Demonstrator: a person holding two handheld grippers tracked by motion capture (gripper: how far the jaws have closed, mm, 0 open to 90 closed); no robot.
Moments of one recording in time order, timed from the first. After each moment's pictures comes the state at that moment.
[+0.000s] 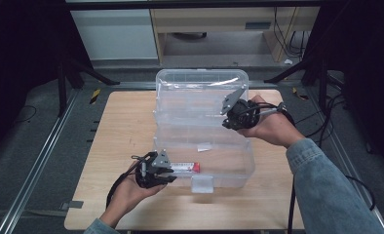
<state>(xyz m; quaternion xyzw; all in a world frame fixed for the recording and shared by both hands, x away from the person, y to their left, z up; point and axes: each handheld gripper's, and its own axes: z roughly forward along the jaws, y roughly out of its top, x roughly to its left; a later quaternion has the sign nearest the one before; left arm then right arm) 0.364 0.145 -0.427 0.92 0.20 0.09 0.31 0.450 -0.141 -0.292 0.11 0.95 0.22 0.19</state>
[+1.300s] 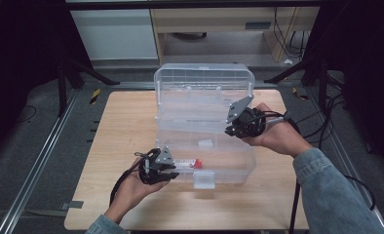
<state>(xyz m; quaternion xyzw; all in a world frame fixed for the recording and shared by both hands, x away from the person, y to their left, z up) 0.373 0.138 -0.427 0.92 0.20 0.11 0.31 0.429 -0.153 -0.302 0.10 0.95 0.24 0.18</state>
